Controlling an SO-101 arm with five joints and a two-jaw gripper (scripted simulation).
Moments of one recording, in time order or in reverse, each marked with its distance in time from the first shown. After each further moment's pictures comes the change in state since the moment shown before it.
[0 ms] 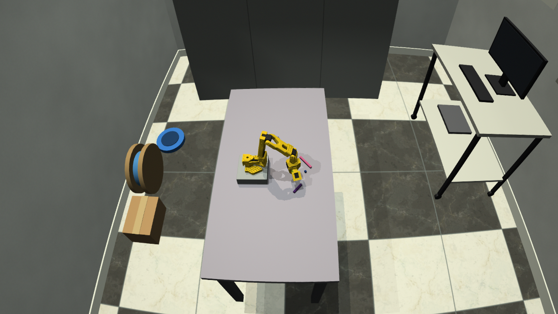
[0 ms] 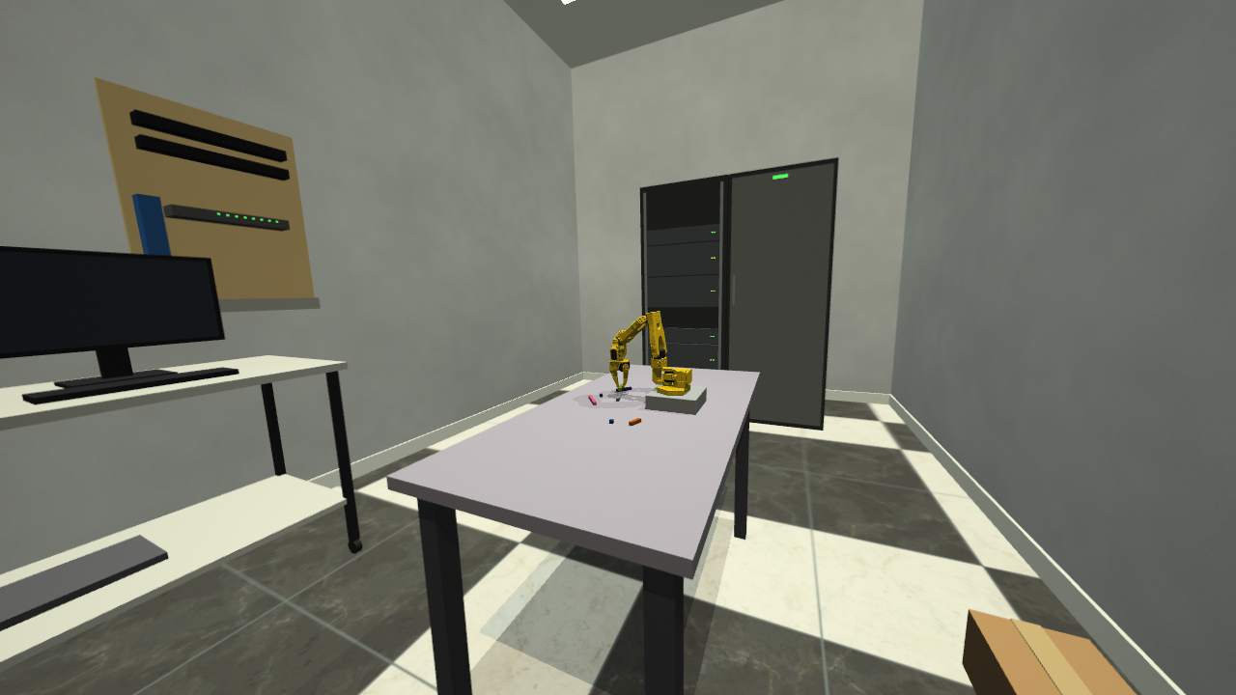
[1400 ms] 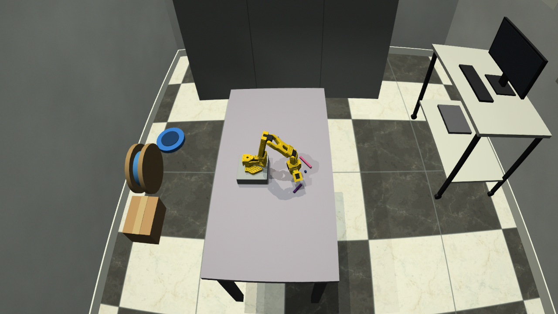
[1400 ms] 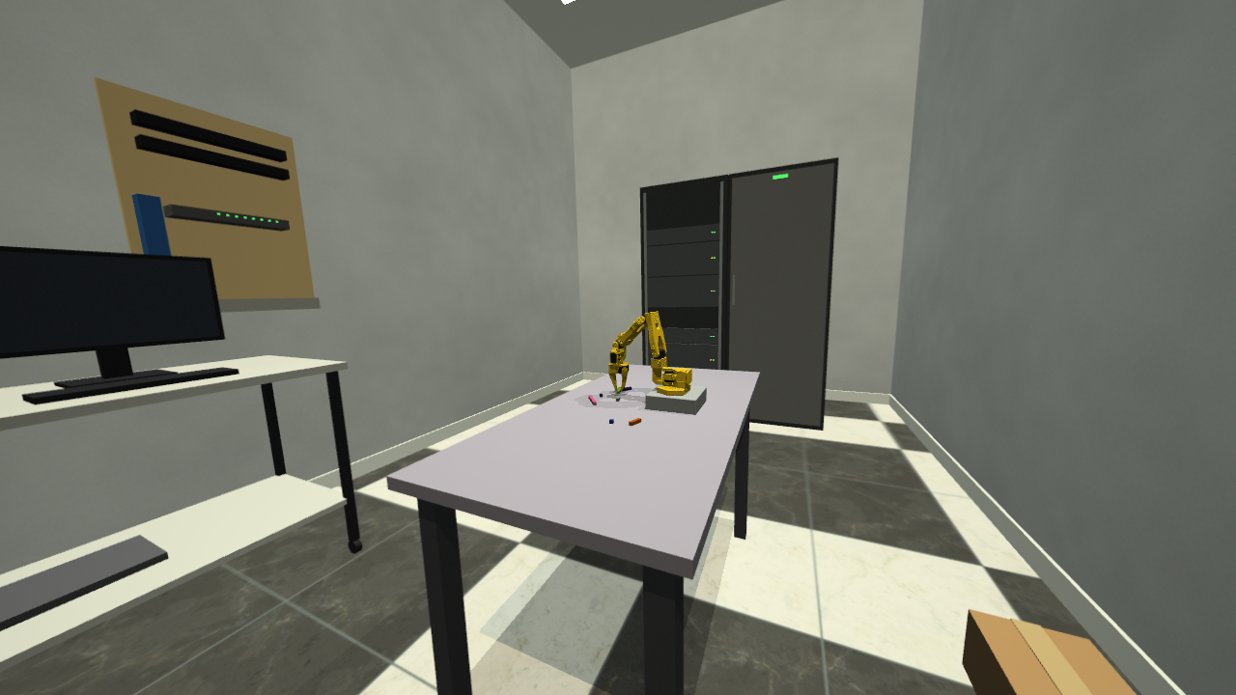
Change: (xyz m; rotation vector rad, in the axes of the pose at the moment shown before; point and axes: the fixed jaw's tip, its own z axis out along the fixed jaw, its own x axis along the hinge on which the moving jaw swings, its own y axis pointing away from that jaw) arm -0.001 0.007 0.010 -0.042 -0.022 -0.011
